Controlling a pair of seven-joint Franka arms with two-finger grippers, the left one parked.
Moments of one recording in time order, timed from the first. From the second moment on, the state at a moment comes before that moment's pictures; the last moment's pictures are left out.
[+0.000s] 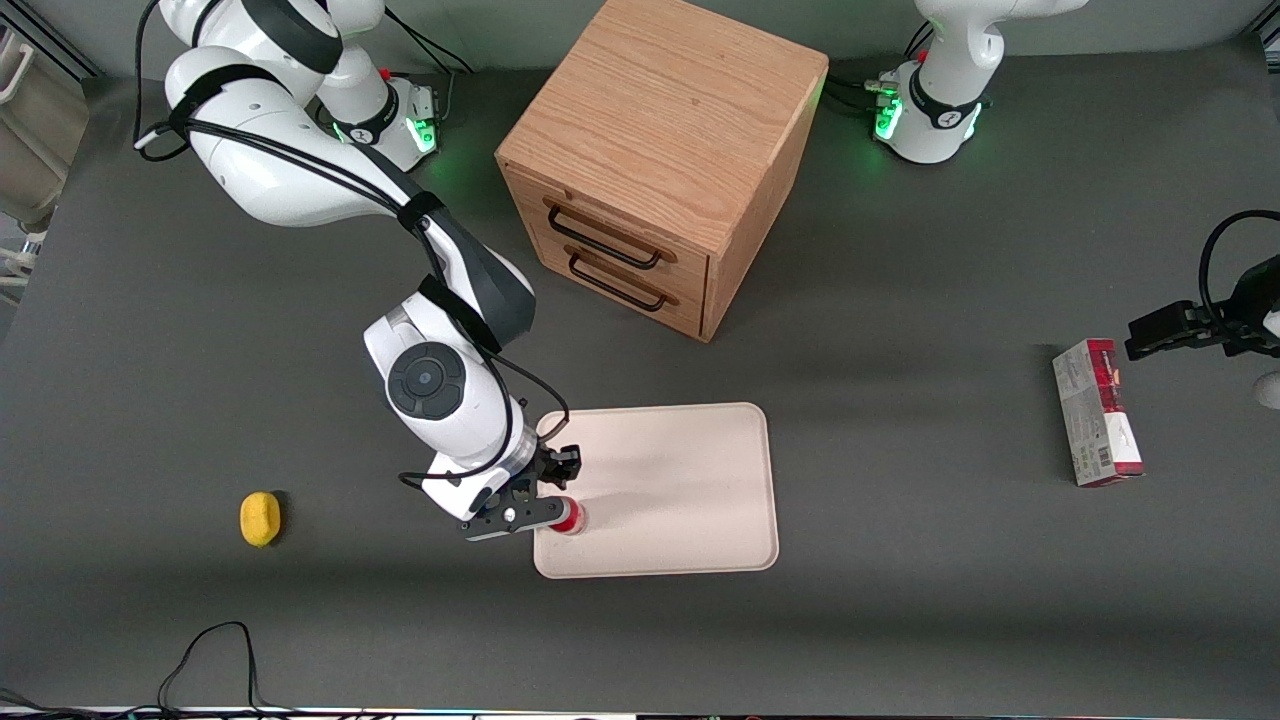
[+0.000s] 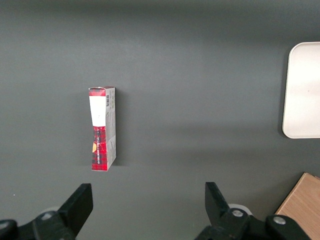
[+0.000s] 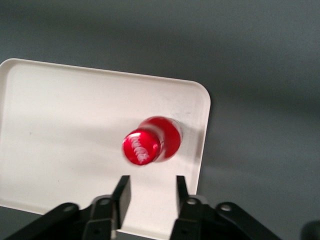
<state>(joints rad) 0.14 0.89 0.56 -1.10 -0.43 2.02 0.49</state>
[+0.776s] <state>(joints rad) 0.14 0.66 0.48 -1.18 -0.23 1.88 0.44</state>
